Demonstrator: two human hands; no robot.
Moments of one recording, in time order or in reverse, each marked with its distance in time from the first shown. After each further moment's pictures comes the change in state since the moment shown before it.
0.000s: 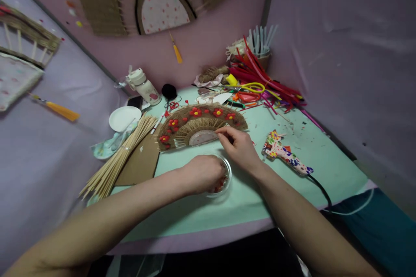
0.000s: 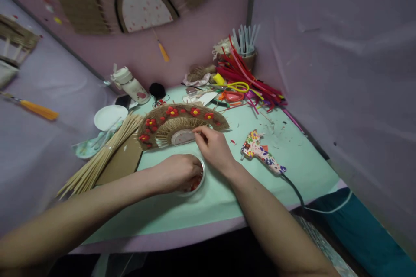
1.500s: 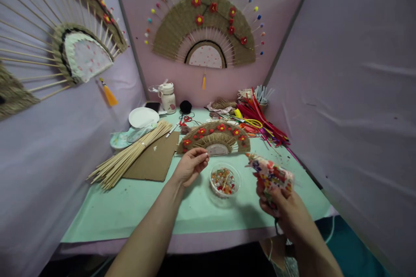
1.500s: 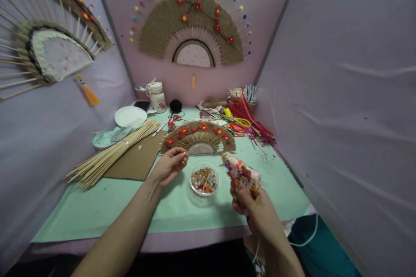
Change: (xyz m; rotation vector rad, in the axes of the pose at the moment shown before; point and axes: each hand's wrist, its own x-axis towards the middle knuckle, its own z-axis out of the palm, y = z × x) left_hand -0.064 -0.035 0.041 -2.098 1.033 -0.157; right_hand -0.106 -0.071 -0.034 0.484 0.059 0.492
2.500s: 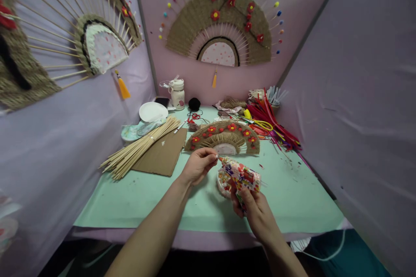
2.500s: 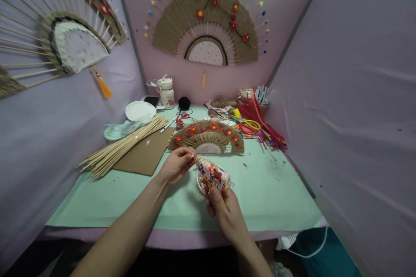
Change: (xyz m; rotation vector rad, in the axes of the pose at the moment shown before) left_hand 0.000 -0.008 -0.001 0.034 -0.035 0.096; right_hand 0.003 0.019 0.067 -0.173 -0.204 0.031
